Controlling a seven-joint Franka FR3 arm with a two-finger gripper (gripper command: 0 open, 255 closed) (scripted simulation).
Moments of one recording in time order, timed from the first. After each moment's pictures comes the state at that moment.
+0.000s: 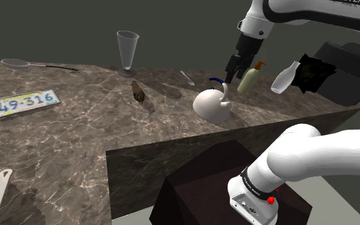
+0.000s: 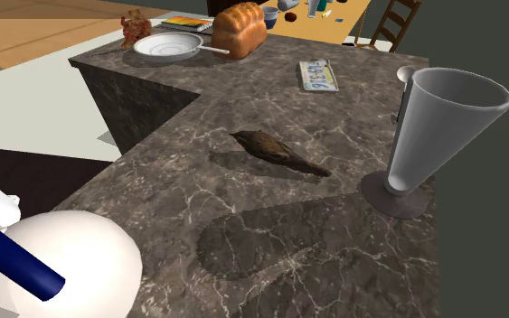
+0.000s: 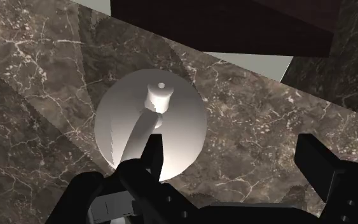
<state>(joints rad) 0.01 -0.74 -0.07 -2.41 -0.05 1.59 -0.11</state>
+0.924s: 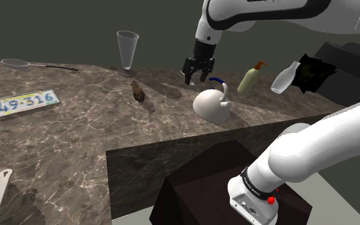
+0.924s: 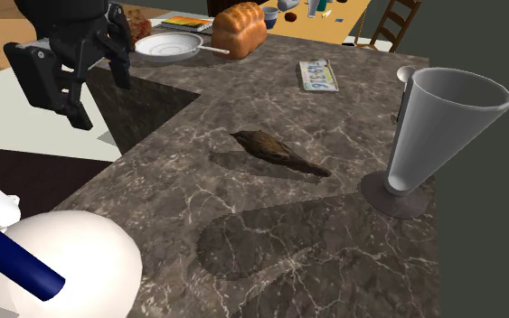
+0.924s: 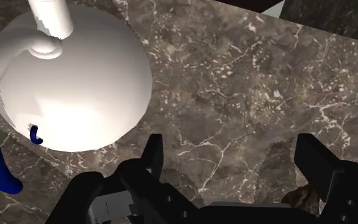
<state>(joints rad) 0.05 -0.34 0.03 -2.27 0.08 1.82 0.09</state>
